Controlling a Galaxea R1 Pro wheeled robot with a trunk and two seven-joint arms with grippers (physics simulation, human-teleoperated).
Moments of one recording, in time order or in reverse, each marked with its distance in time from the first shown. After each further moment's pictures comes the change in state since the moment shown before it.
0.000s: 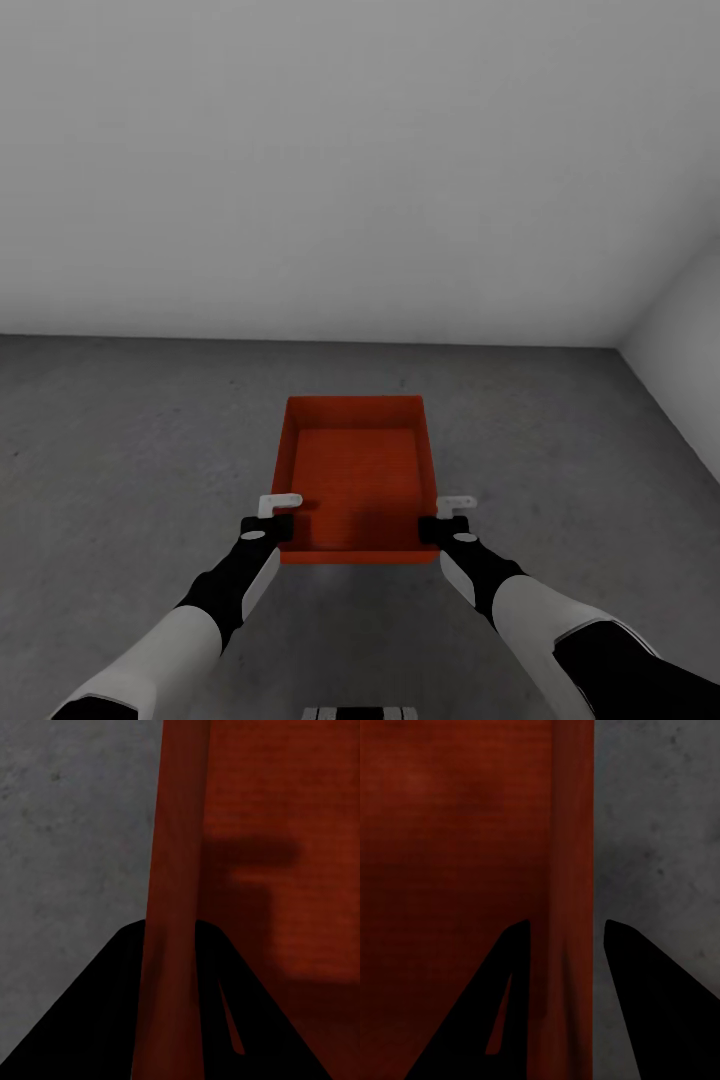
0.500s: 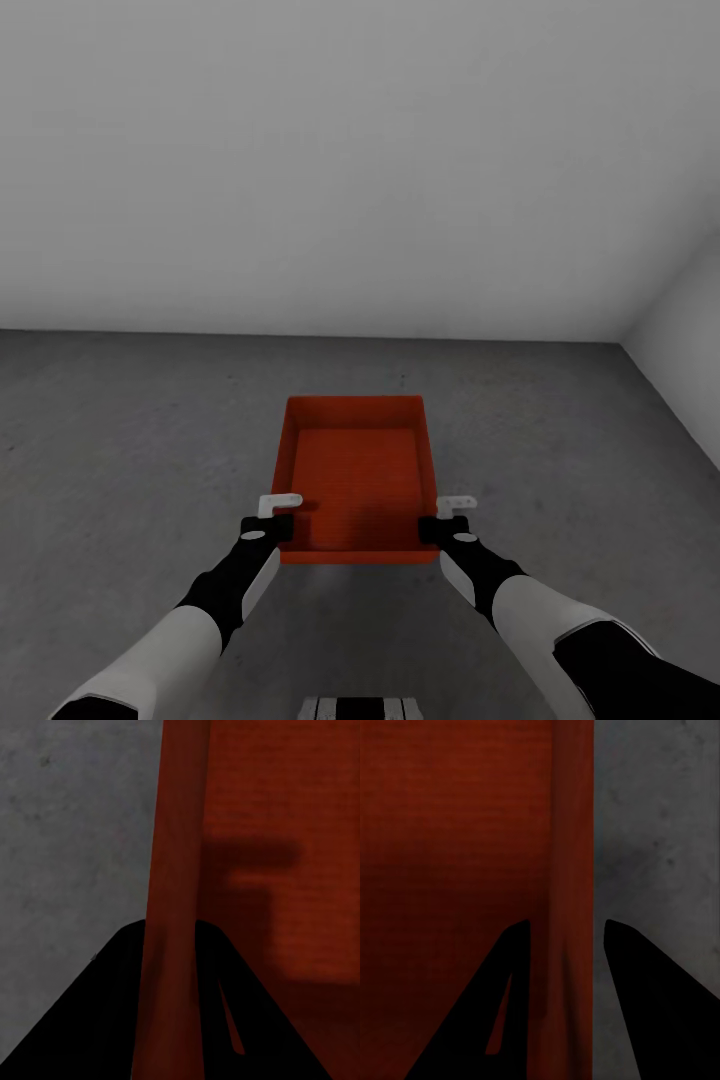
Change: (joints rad) left arm 0.000 0.000 0.000 0.000 0.000 0.000 0.000; right arm 0.000 0.000 0.000 0.000 0.000 0.000 0.000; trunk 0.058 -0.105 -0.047
